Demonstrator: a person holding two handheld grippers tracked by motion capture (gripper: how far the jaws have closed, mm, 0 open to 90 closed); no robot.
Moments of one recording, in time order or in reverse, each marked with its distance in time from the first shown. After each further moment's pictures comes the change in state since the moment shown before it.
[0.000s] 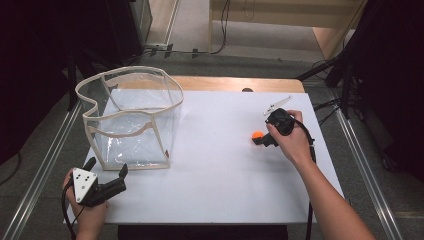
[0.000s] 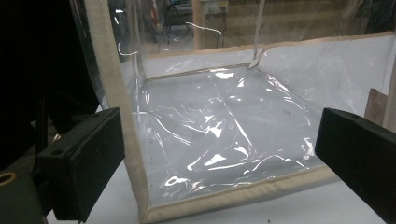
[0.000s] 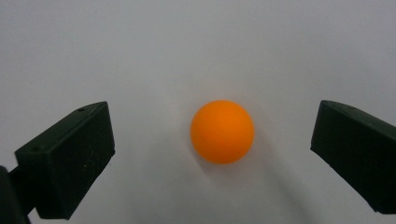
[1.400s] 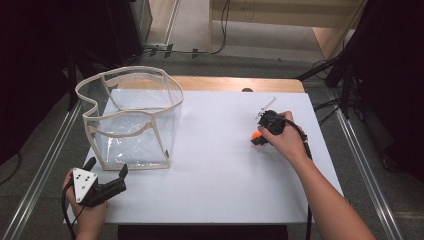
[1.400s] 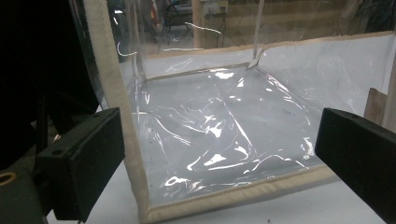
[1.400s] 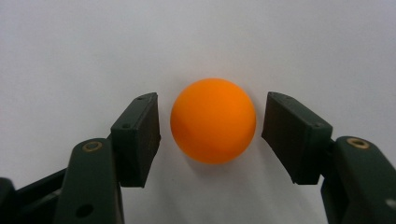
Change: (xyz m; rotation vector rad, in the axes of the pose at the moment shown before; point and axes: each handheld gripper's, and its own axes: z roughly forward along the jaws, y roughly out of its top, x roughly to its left) left arm 0.000 0.000 0.000 -0.001 -0.002 0.003; right arm -0.003 0.009 0.028 0.205 -0.039 -0.017
